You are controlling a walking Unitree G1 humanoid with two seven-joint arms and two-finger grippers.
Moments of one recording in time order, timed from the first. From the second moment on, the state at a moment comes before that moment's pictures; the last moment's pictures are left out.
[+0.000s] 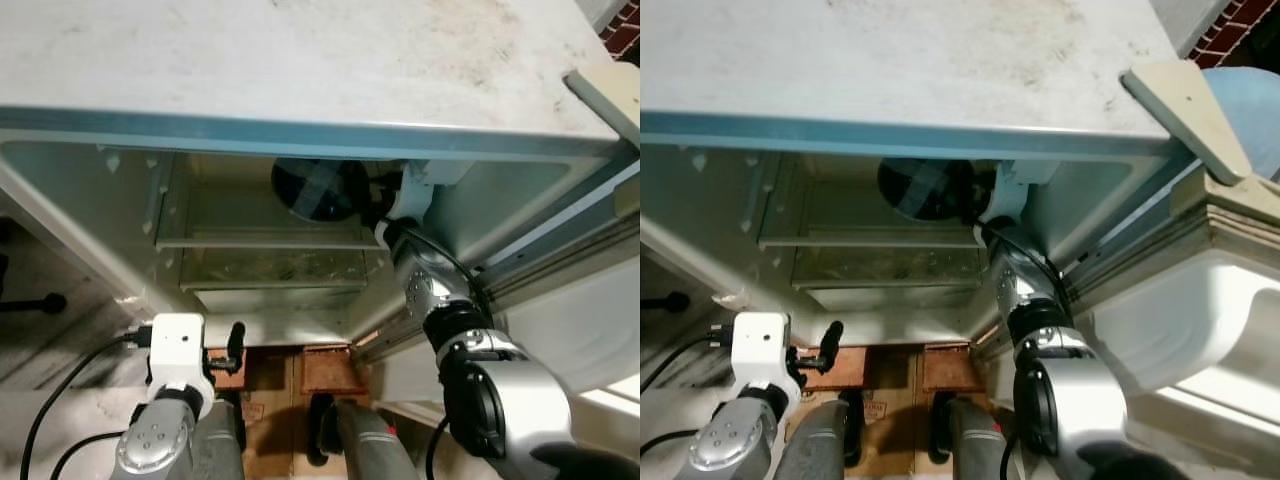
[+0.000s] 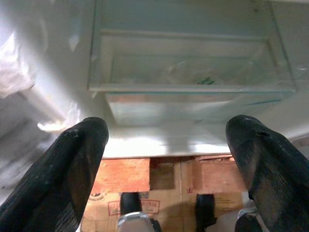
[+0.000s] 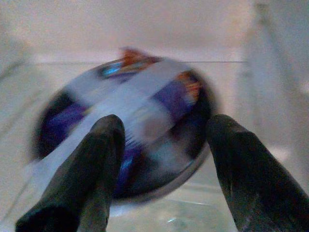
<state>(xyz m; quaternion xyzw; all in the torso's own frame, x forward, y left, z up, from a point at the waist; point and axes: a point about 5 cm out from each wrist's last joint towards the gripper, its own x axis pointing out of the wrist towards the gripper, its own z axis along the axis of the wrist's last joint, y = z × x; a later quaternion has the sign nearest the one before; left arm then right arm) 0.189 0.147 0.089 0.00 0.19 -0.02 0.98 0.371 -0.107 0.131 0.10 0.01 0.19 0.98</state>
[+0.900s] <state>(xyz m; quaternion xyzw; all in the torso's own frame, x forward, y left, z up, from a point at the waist) 0.223 0.151 0.084 0.02 0.16 -0.03 0.99 0.287 -0.120 0.115 0.06 0.05 0.37 0.92</state>
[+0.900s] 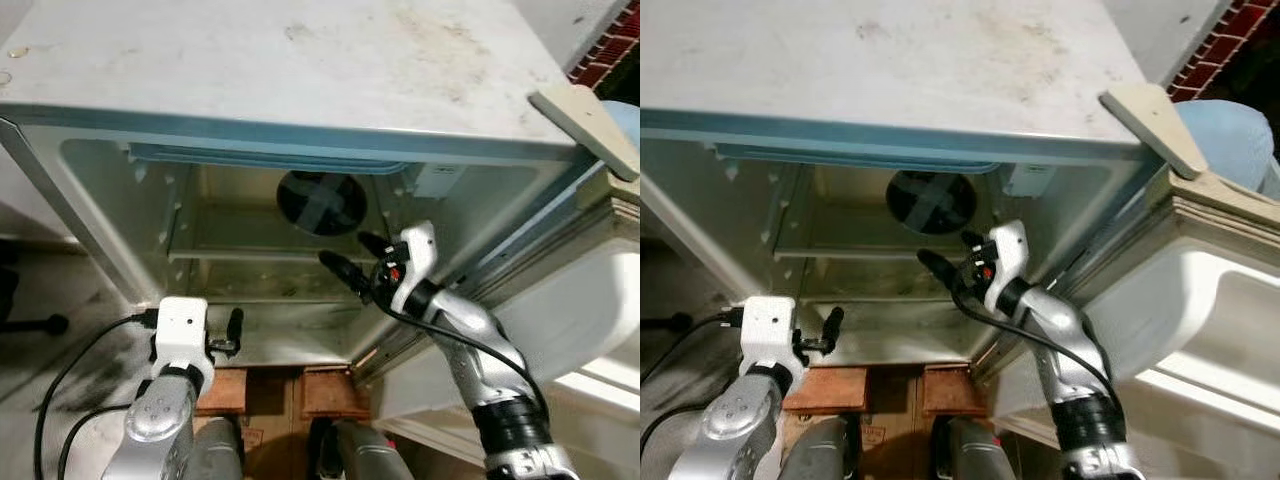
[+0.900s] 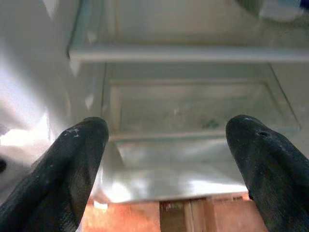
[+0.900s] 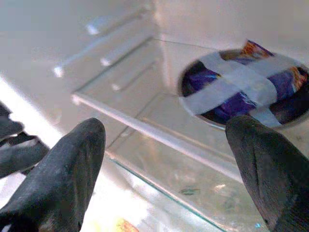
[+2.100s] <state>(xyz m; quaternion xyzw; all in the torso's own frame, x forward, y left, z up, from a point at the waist) 0.255 0.151 0.091 0.04 0.10 -0.07 0.99 0.276 -0.139 0.100 0.02 0.07 0.18 0.98</state>
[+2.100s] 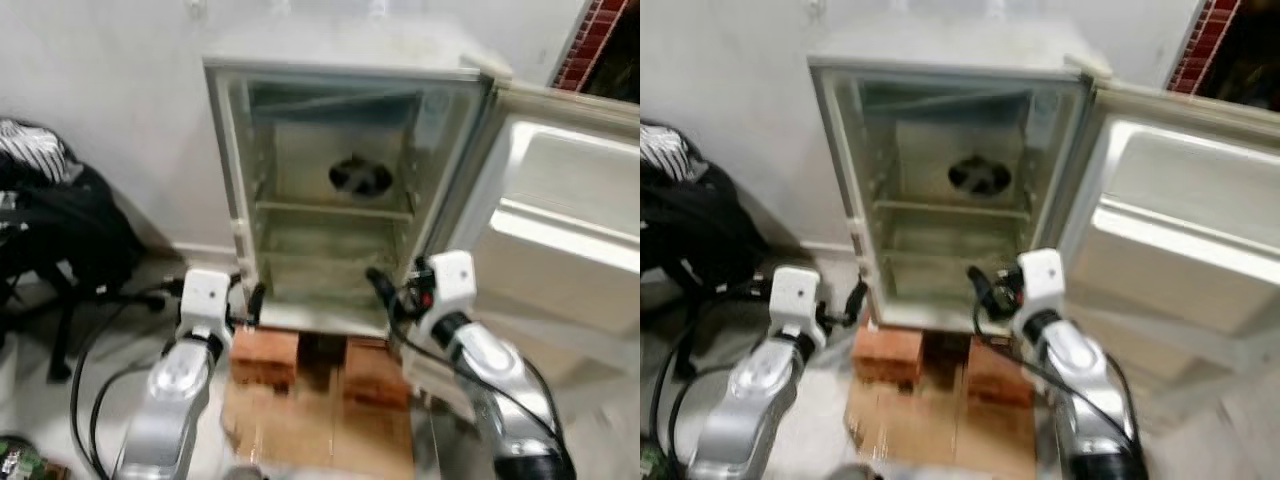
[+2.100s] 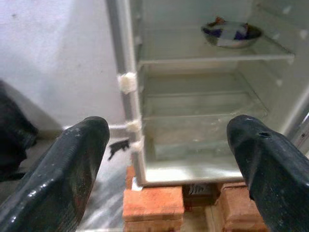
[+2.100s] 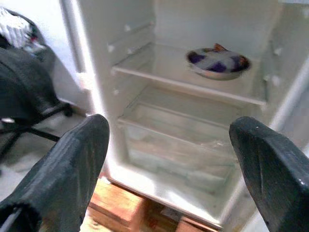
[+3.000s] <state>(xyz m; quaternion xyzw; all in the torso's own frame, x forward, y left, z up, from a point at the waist) 0.254 0.143 0.085 0.04 0.10 -0.08 0.99 0.276 -0.144 0.101 -0.01 0.06 0.18 0.98</state>
